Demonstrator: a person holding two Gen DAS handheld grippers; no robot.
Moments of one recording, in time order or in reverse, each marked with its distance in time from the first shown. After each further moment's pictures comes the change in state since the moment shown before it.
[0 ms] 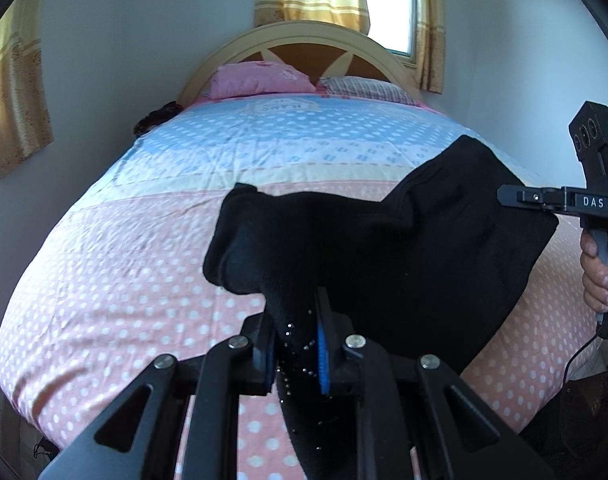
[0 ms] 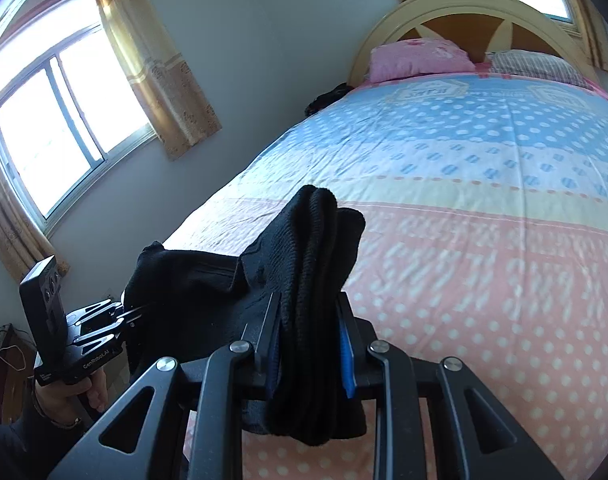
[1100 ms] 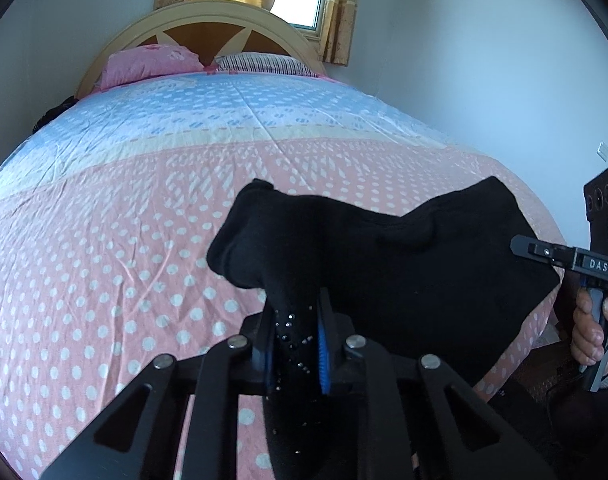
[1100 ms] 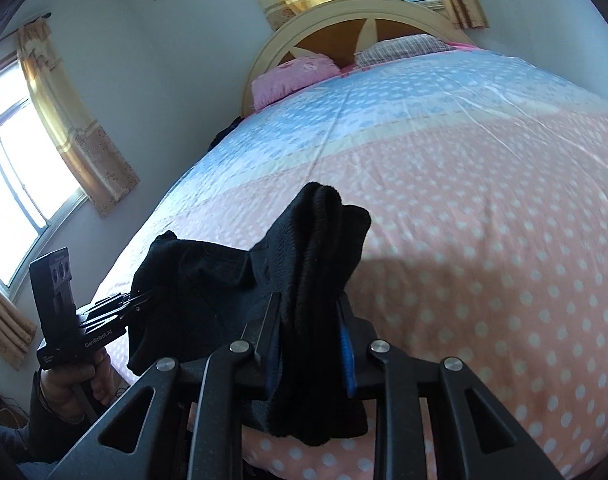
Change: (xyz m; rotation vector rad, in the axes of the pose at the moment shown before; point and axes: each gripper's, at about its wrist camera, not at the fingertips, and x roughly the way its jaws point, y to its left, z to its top) left arm 0.031 -0.165 -0.021 0.110 0.074 -0.318; right arm -0.184 -0.113 -0.146 0.263 -0.127 -0.241
